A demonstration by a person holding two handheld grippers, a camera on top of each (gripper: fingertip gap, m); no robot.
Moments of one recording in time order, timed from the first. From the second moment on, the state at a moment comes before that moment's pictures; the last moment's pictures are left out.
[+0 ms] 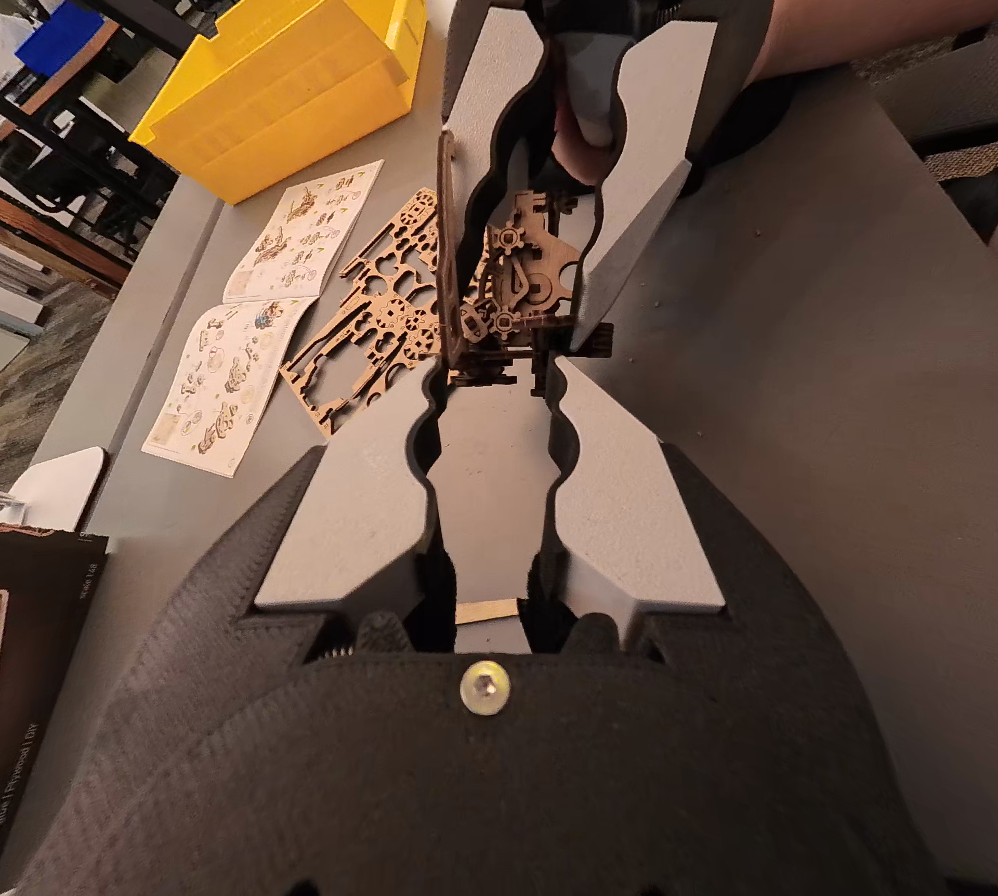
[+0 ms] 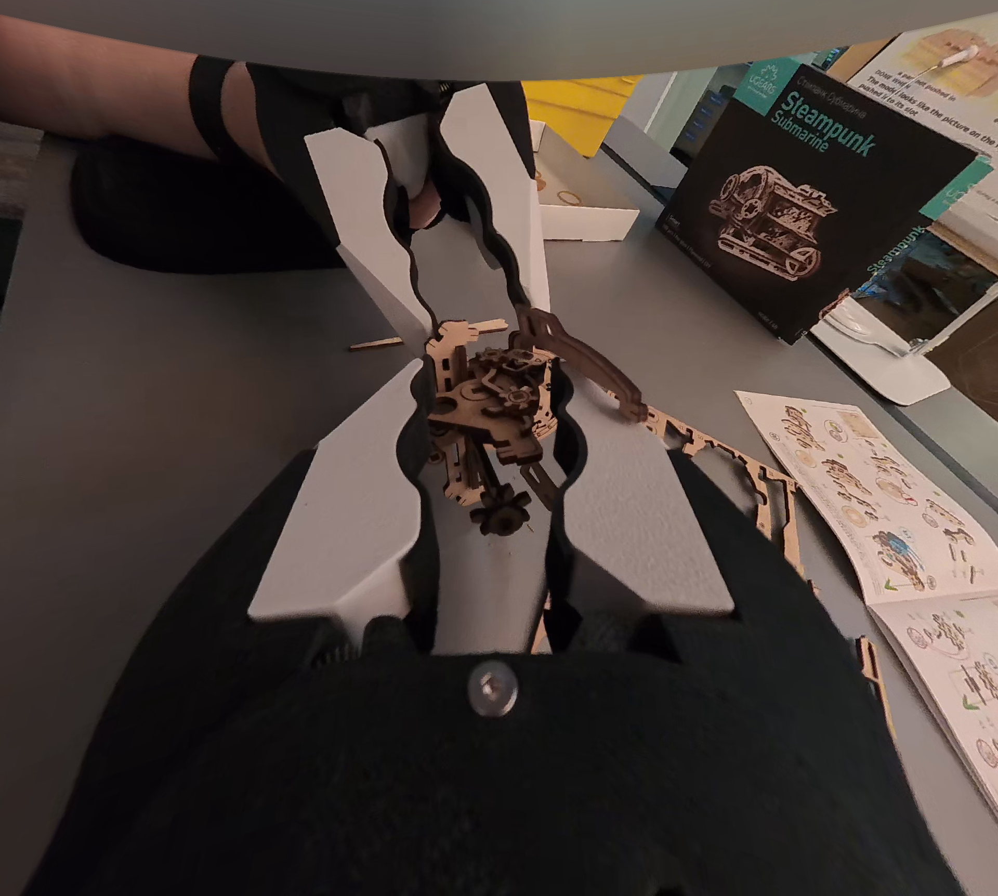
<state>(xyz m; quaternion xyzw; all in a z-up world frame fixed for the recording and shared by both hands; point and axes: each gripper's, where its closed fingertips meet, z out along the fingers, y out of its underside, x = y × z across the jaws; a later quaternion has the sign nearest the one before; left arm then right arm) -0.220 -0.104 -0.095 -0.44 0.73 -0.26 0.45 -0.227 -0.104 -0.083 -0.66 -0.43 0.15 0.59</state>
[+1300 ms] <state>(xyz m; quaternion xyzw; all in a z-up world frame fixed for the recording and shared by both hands) -0.224 -0.095 -0.092 -0.47 0.69 -0.35 0.42 -0.223 -0.102 -0.085 -0.70 -0.37 0.29 0.53</state>
